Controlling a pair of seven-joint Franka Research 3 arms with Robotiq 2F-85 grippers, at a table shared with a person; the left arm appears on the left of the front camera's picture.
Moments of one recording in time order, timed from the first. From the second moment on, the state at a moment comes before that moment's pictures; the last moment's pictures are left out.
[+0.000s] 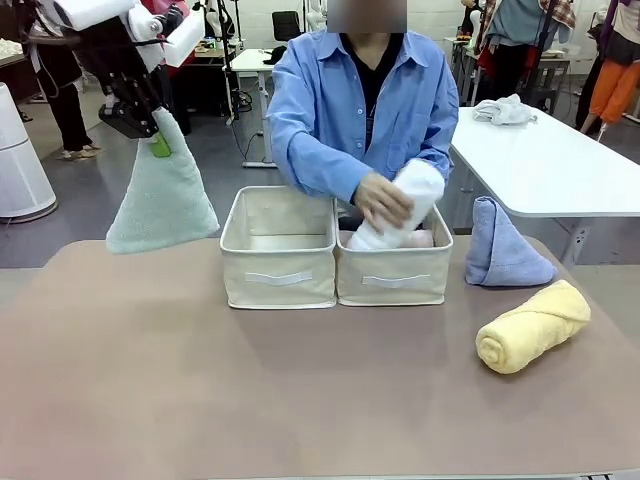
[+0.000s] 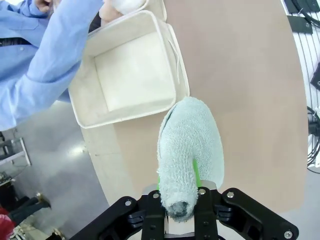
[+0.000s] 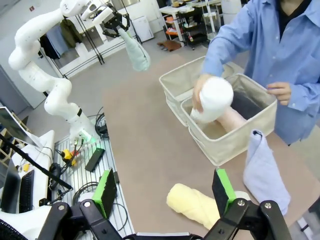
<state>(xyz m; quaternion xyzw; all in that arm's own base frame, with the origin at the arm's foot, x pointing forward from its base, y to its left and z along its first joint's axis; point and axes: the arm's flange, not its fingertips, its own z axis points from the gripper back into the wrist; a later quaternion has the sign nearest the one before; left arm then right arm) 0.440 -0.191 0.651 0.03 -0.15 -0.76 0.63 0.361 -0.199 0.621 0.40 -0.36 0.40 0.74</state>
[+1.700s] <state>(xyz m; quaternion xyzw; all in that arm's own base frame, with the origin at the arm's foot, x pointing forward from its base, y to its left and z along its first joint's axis) 0.535 -0.358 0.647 0.03 -0.11 -0.81 0.58 0.361 -0.199 0.622 0.40 -0.36 0.40 0.74</state>
